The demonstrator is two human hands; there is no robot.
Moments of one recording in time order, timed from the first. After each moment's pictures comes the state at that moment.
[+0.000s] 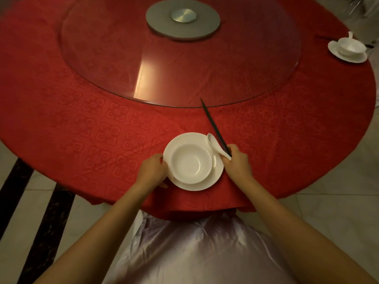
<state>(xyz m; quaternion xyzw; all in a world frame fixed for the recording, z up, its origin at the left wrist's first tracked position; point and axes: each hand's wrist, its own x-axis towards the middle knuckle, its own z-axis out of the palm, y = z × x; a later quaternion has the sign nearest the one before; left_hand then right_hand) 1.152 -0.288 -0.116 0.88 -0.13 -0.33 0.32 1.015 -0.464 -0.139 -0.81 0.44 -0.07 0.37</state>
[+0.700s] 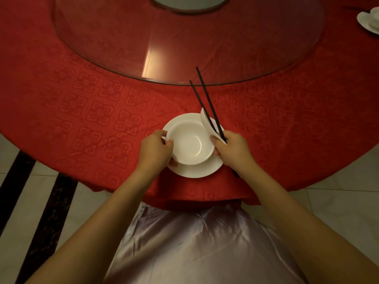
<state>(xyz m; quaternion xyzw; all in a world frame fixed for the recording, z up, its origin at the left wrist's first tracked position) 1.131 -0.304 -0.120 0.89 -0.16 -0.22 0.38 1.024 -0.449 -0.142 -0.79 0.36 -0.10 0.49</state>
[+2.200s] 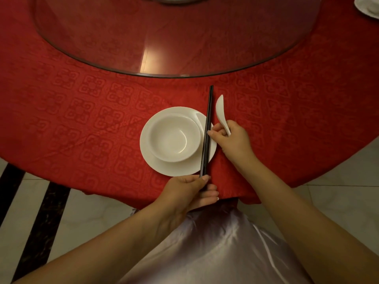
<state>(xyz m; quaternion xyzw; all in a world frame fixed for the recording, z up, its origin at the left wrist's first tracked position) 1.028 -0.325 -0.122 0.57 0.12 -0.57 0.58 1.014 -0.479 -0.167 -0.74 0.37 -0.18 0.54</state>
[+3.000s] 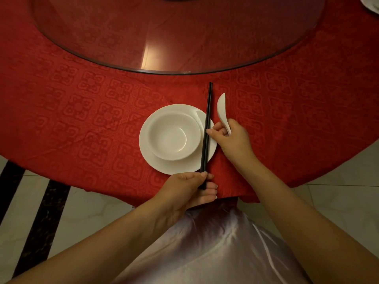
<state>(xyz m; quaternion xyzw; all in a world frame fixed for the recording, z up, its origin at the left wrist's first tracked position) 1.032 -0.327 -0.127 0.57 0.11 -0.59 0.56 1.012 -0.479 -0.170 -0.74 0.35 -0.19 0.55</state>
